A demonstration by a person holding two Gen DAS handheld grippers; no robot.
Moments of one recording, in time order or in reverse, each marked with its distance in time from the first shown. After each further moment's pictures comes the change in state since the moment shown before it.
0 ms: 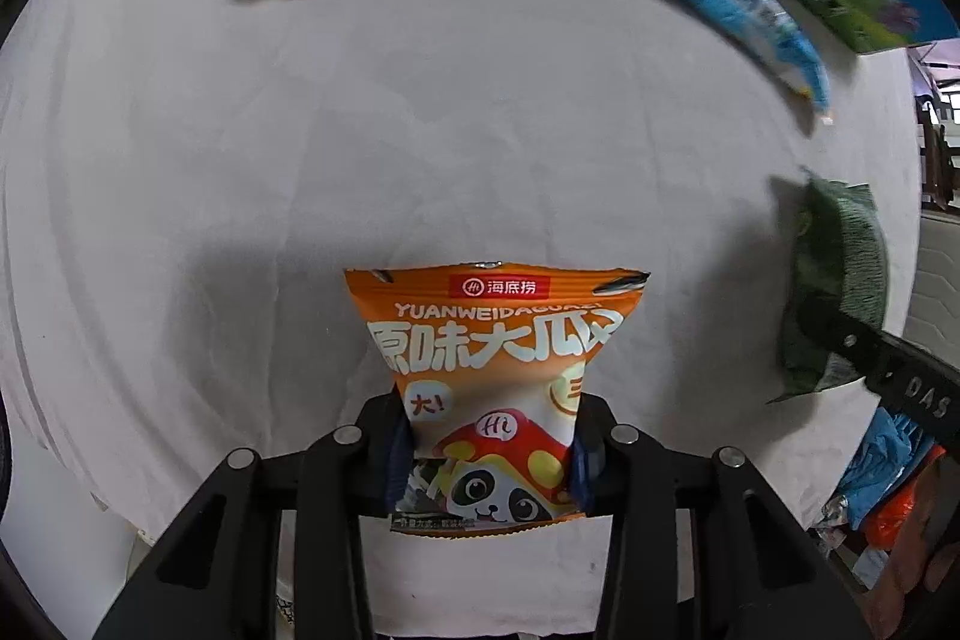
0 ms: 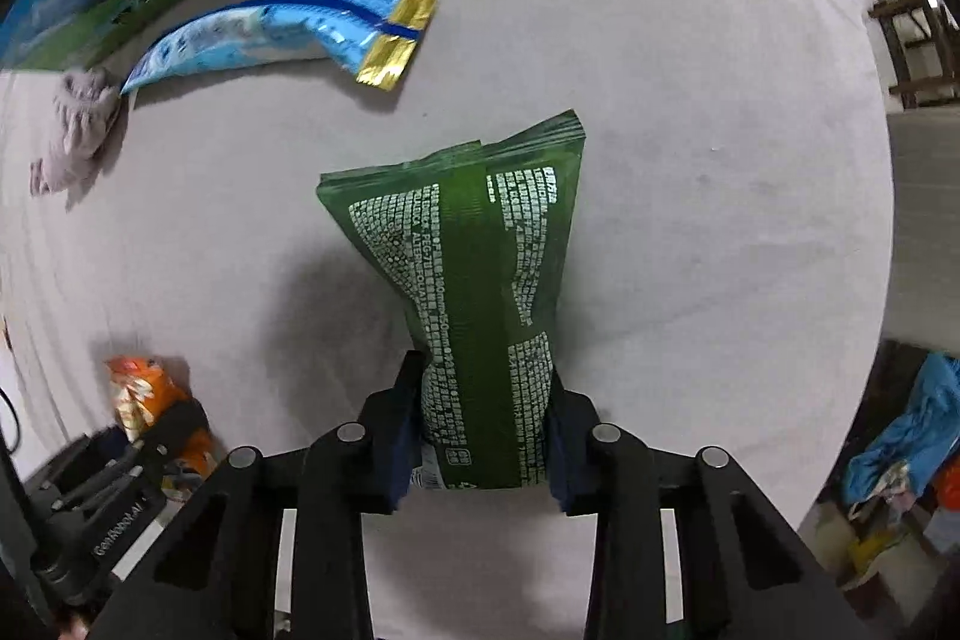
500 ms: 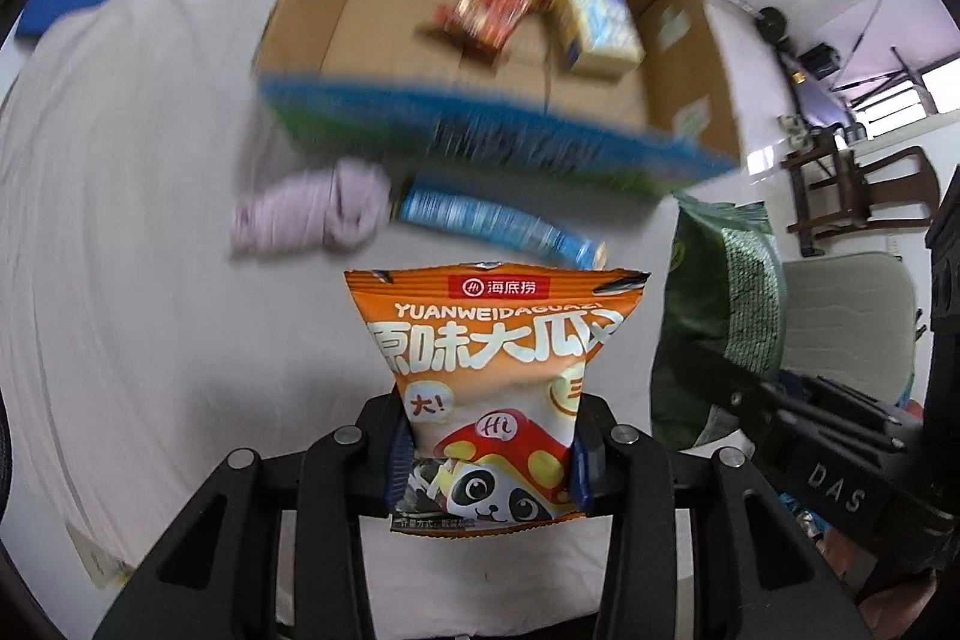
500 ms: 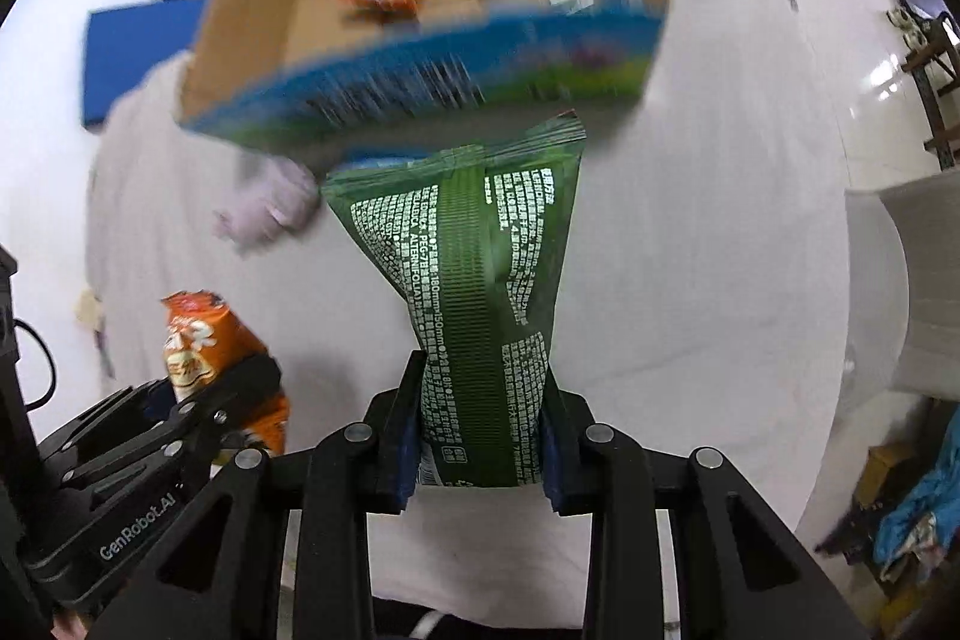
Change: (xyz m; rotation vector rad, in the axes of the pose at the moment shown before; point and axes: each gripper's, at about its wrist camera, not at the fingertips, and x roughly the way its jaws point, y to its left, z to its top) left arm -0.156 -0.036 0.043 0.102 -0.252 -0.151; right arm -0.149 0.015 -0.008 -0.043 -0.221 0.197
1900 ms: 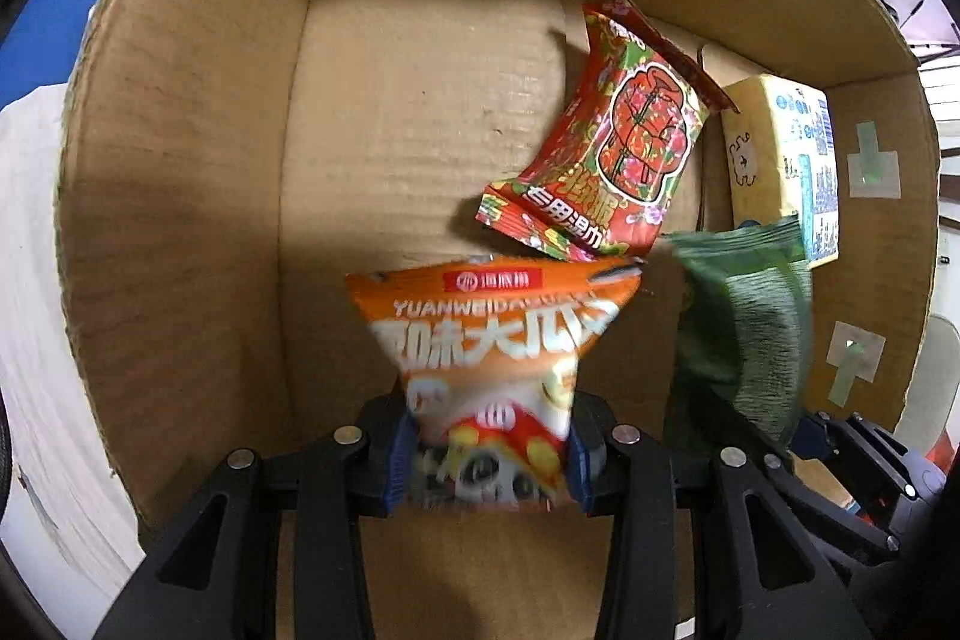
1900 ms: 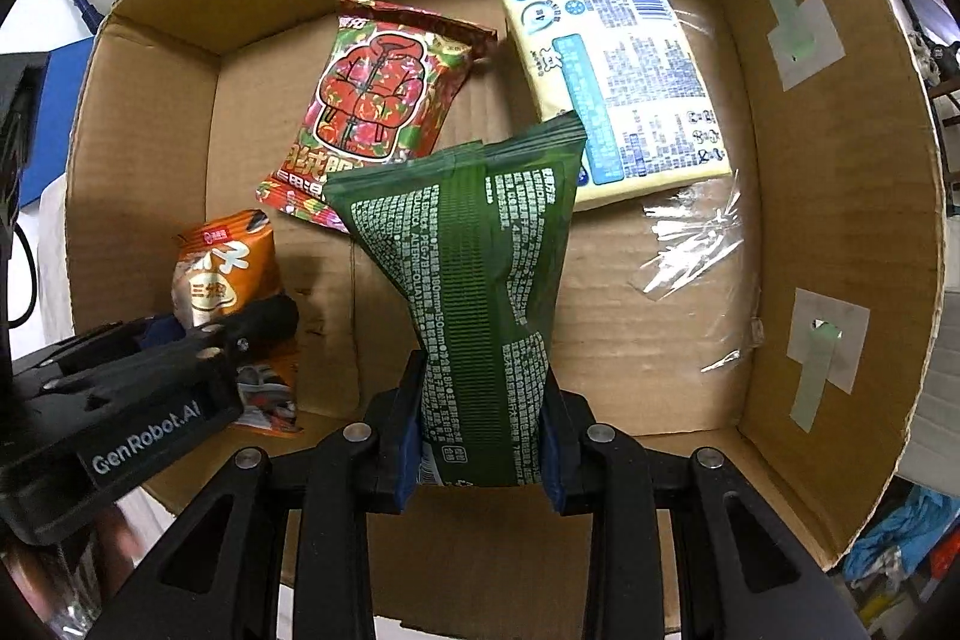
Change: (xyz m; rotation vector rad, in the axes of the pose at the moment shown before) left arm 0.132 0.035 0.209 0.020 0.240 0.101; right arm 0.126 0.053 0.213 0.014 0.119 -0.098
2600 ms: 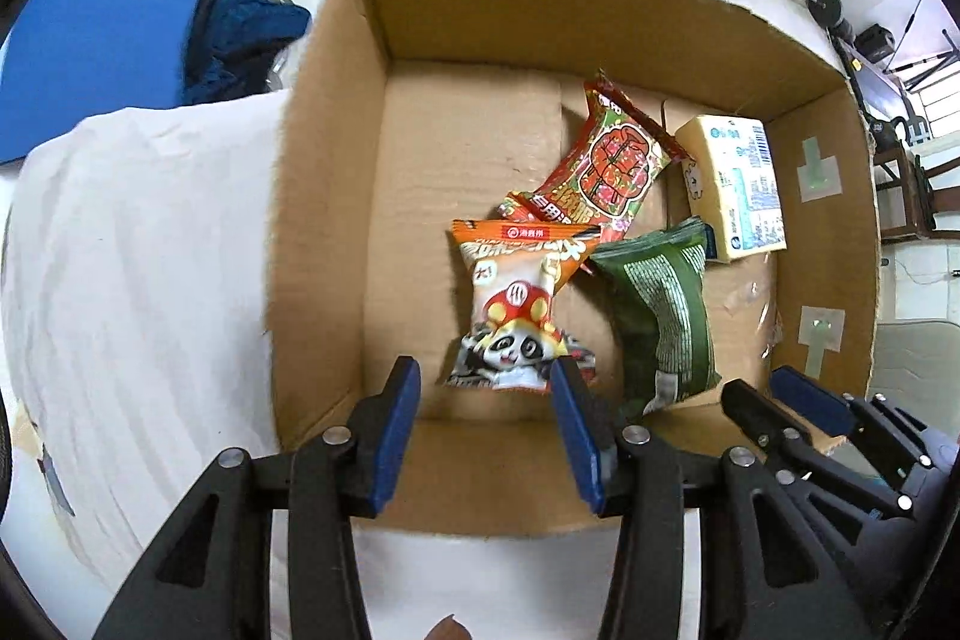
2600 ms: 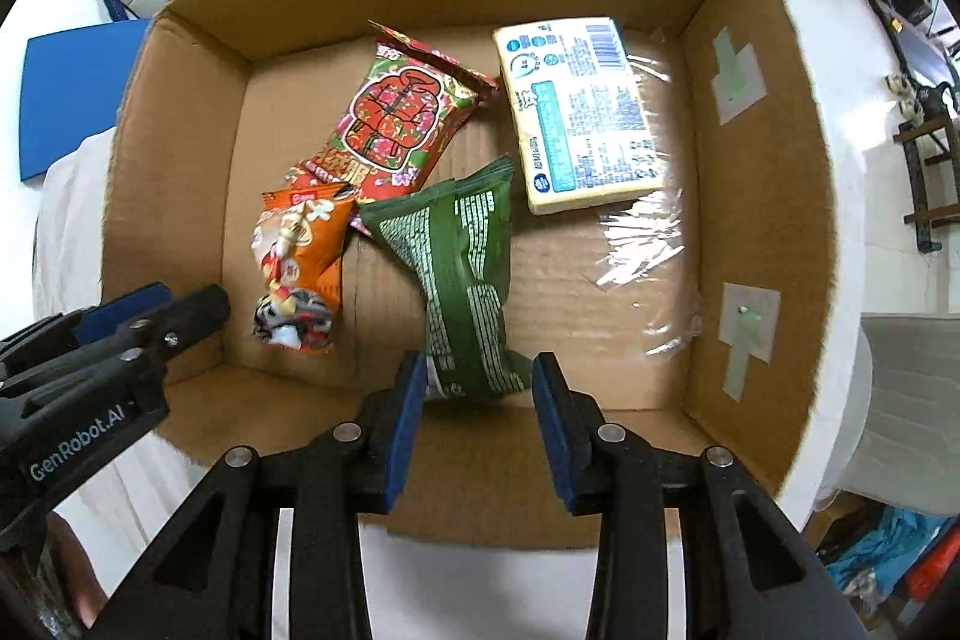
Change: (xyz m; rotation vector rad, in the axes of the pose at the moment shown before) left arm -0.071 -0.012 -0.059 0.001 -0.182 0.078; right arm -0.044 0.006 -0.027 -0.064 -0.103 -0.067
